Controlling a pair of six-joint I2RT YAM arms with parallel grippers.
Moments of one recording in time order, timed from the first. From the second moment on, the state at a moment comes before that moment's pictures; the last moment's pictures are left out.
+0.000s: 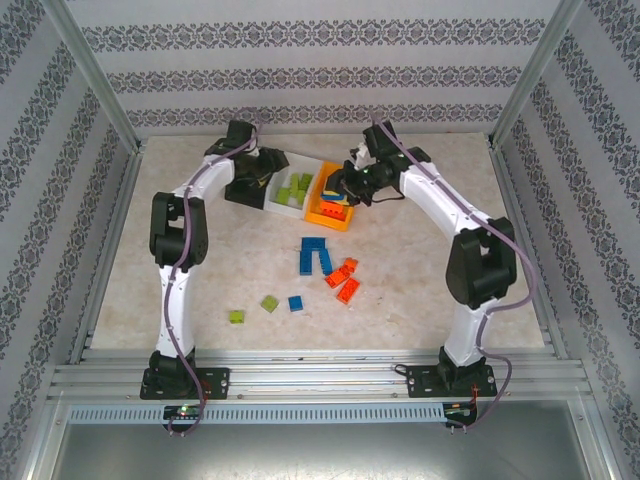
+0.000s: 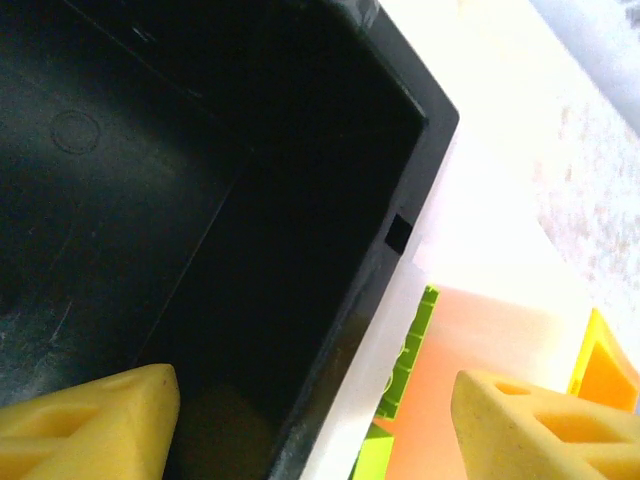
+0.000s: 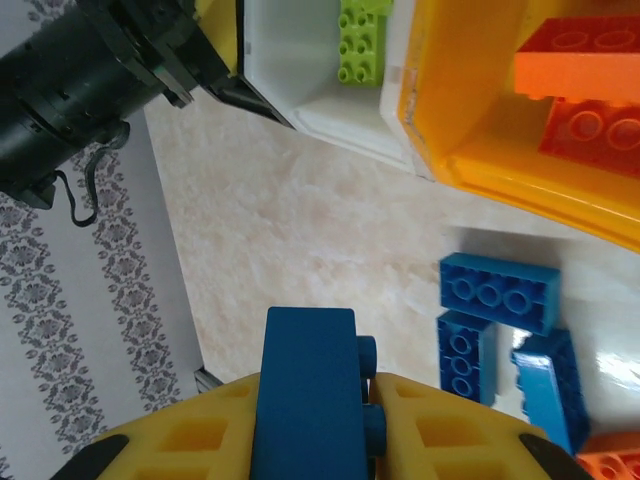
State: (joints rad) left arm -0.16 2.33 1.96 -0.55 0.41 -0.69; right arm 0.36 1.86 1.63 -0.75 -0.65 0.79
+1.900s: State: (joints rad) left arm -0.07 0.99 1.06 -0.95 0.34 -0.61; right arm 0.53 2.64 2.67 -0.83 -0.51 0.89
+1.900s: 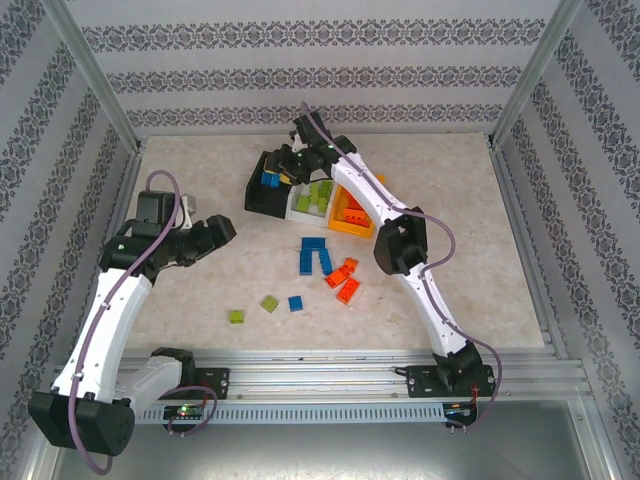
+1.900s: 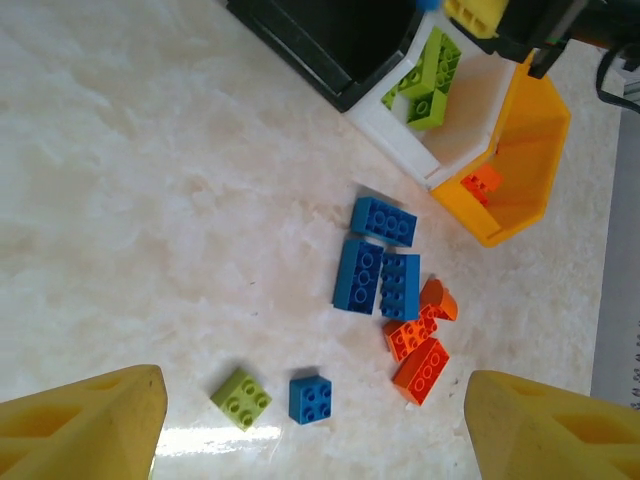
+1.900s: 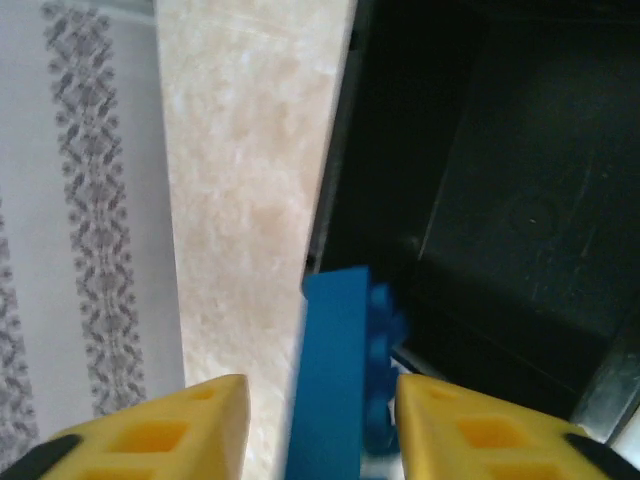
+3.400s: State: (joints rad) left arm -0.10 1.24 0.83 -0.85 0.50 -0.64; right arm 0.57 2.11 2.04 -1.31 -0.26 0.38
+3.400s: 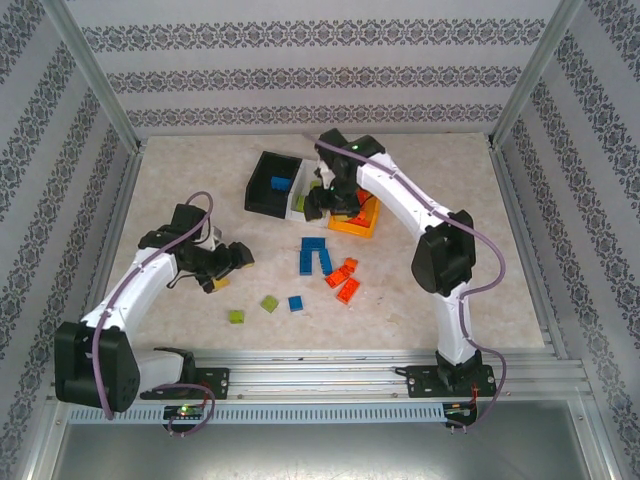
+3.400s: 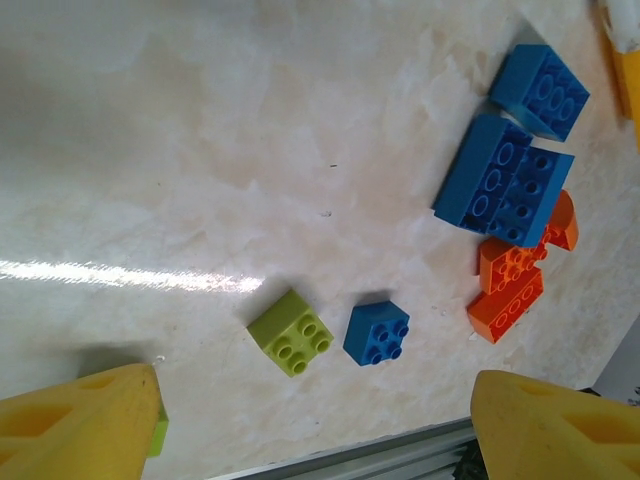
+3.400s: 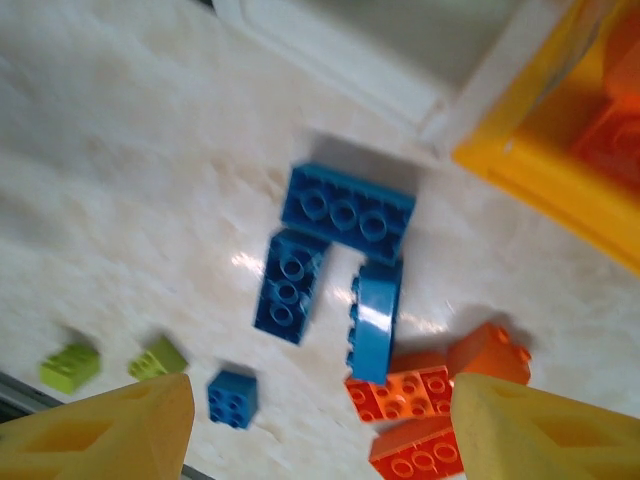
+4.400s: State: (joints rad) left arm -0.10 1.38 0.87 -0.77 0.56 -0.64; right arm 0.65 2.17 1.73 -1.15 -0.18 0.41
